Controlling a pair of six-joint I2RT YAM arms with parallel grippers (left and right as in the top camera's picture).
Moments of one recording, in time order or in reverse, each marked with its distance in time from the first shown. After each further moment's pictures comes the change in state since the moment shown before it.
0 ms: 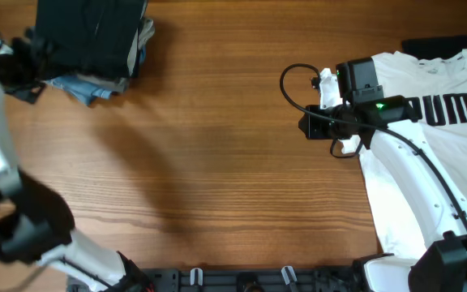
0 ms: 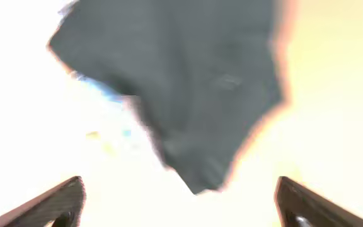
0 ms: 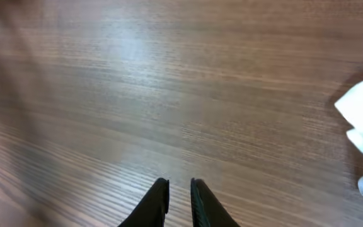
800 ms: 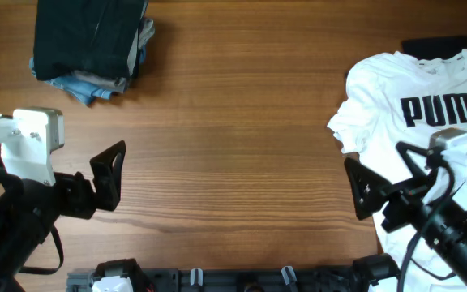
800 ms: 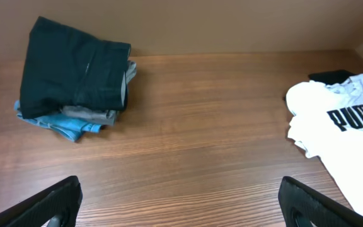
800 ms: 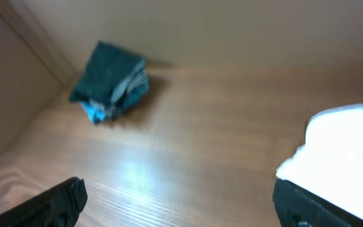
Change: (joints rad) left arm -0.358 -0.895 0.012 -0.500 -0.110 0.625; right arm 0.000 -0.827 0.208 -0.285 0.072 0.028
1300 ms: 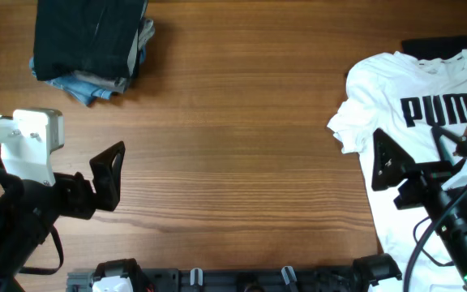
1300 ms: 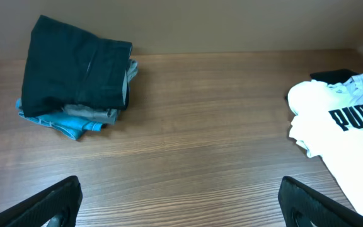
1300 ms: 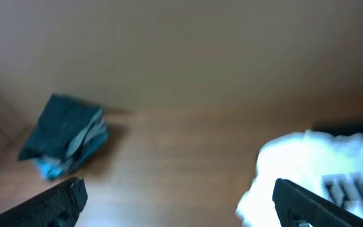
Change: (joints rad) left arm 0.000 0.000 0.000 -0.003 -0.005 0.000; right arm -0.017 -0.019 -0.028 0.188 0.230 -0.005
